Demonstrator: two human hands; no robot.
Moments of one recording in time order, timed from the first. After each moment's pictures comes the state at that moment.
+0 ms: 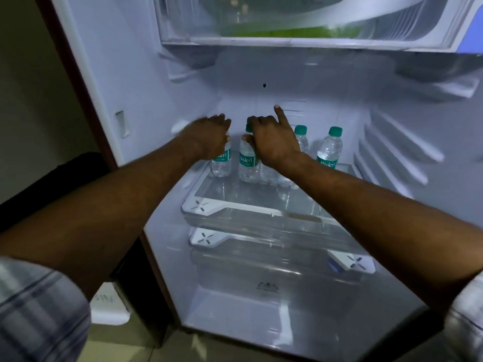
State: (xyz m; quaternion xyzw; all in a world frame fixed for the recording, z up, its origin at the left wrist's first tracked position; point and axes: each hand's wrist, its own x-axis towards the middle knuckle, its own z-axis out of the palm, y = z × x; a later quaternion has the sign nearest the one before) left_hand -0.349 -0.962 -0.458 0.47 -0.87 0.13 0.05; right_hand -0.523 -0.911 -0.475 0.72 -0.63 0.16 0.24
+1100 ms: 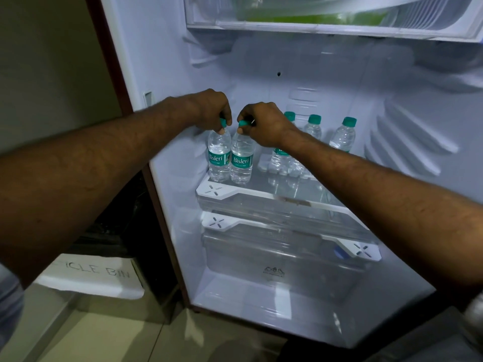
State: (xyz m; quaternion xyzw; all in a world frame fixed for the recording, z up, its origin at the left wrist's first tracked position) left_hand -0.322 -0.930 -0.409 0.49 -0.87 0.02 0.02; right_hand -0.475 -0.890 -0.446 0.75 -0.62 0.24 -0.03
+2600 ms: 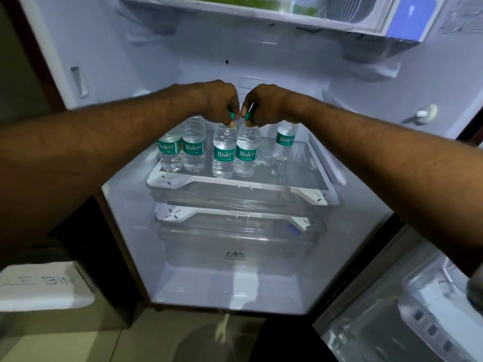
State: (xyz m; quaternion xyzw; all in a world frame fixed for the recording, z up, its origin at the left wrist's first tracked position) left_hand -0.416 -0.895 -0.412 0.37 -0.93 0.01 0.04; right_hand -0.558 -0.845 -0.410 0.70 -0.71 0.09 -0.04
